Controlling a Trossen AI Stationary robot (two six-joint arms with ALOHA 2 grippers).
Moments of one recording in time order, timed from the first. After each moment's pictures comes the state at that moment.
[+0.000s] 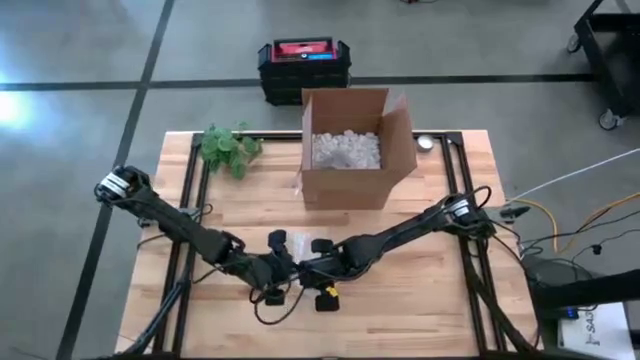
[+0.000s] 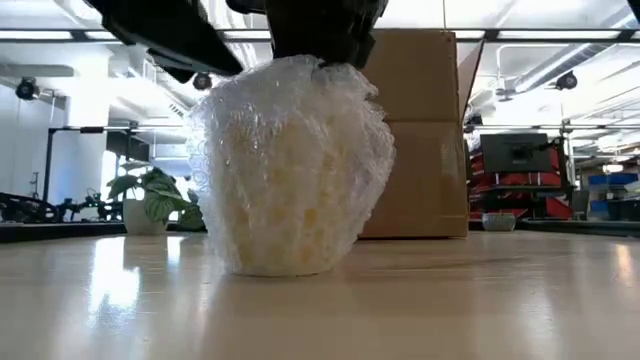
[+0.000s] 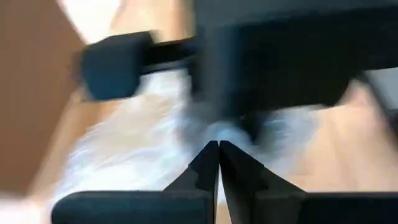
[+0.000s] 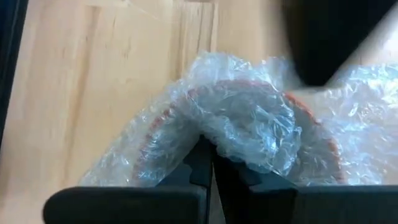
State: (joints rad) left arm -0.52 1.43 0.87 -0.17 -0.54 -0.37; right arm 0.32 2.23 1.78 -0.71 0.05 0.22
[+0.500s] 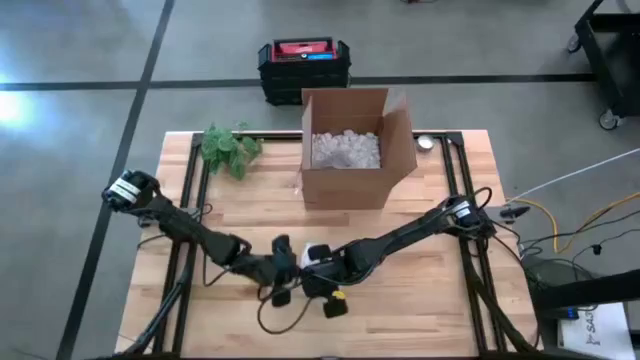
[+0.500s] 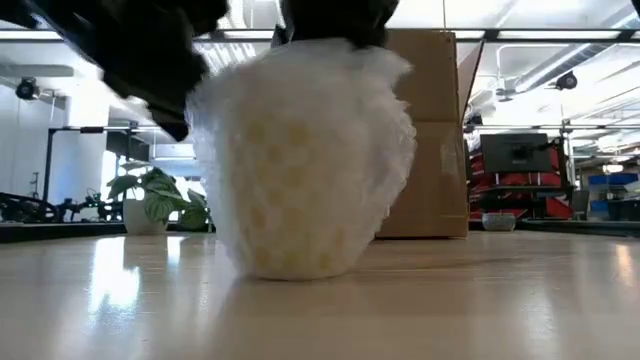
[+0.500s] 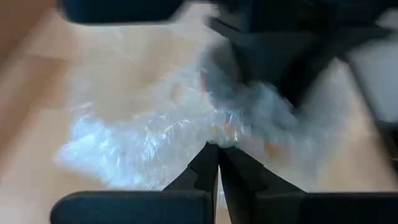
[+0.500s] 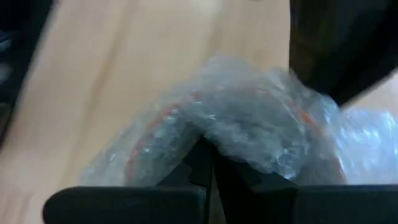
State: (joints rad) left arm -0.55 1.55 0.78 0.14 -0.33 -0.54; right arm 0.34 2.22 1.77 -0.71 -0.05 -0.02
